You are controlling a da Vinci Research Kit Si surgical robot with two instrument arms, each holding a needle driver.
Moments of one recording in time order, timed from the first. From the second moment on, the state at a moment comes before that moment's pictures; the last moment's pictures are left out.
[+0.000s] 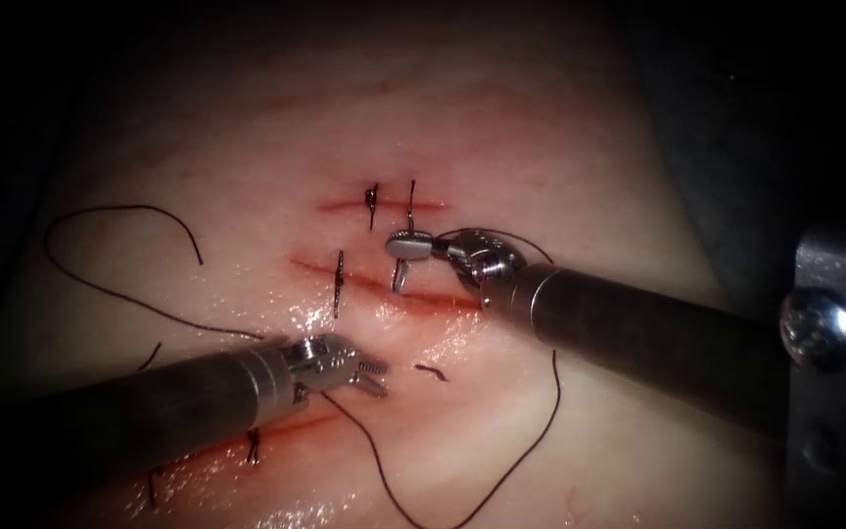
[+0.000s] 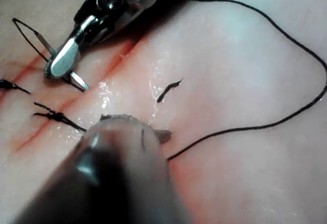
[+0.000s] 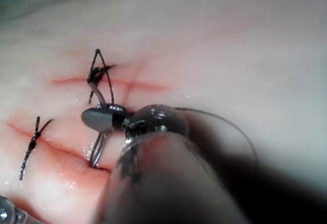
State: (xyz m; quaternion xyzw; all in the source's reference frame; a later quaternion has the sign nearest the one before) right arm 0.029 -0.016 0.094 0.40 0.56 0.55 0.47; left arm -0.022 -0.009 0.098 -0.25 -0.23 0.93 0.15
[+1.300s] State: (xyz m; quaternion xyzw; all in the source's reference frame) right arm 0.034 -0.019 0.091 0.59 0.53 0.52 0.31; left arm -0.020 -0.009 0.098 -0.26 -0.24 0.93 0.13
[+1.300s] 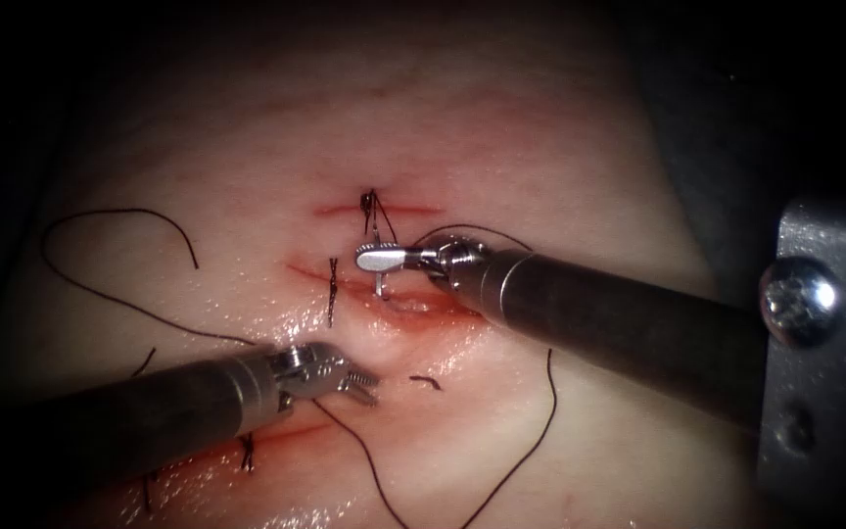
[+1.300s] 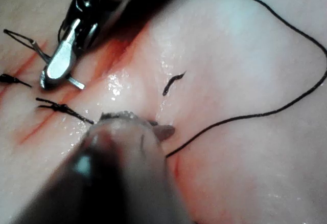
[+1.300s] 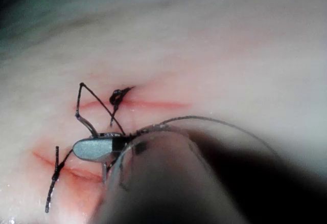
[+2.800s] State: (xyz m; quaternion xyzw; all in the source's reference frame) right arm 0.027 -0.018 0.090 0.48 0.55 0.59 0.34; left arm -0.018 -0.009 0.097 -0.26 -0.24 0.93 0.12
